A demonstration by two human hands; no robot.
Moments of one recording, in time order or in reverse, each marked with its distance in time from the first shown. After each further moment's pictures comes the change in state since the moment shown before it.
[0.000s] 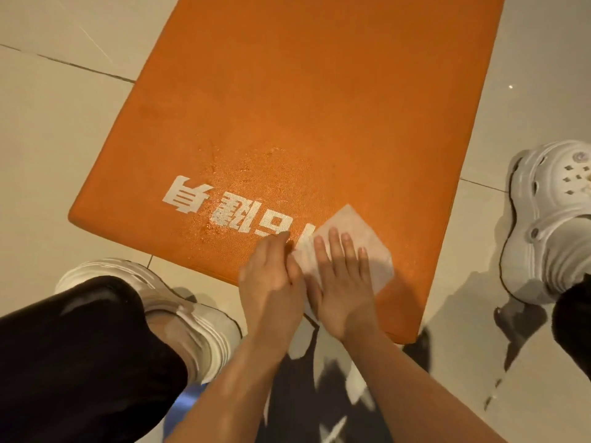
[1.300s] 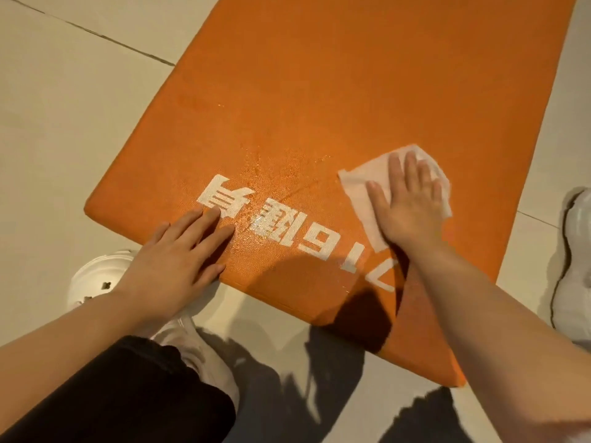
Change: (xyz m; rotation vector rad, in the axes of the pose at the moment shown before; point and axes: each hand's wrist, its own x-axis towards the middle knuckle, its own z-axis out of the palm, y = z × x) left_hand 0.096 -0.177 -0.111 0.622 -0.533 0.425; right_hand 0.162 0.024 -0.049 -0.026 -0.030 0.233
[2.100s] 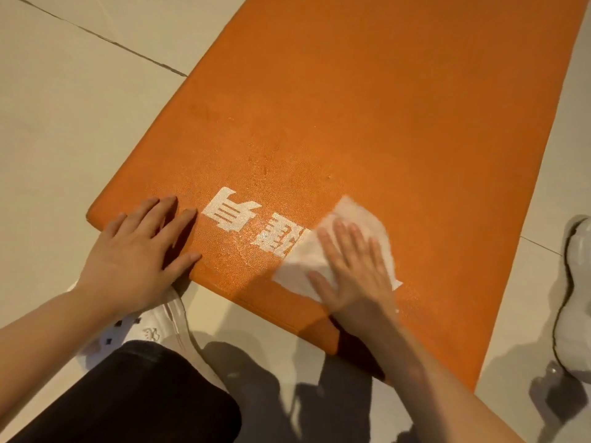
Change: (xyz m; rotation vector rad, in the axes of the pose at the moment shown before) left_hand -0.007 -0.039 -0.001 -0.022 0.163 -0.292; right_hand -0.086 -0.049 0.038 -0.016 -0.036 -0.416
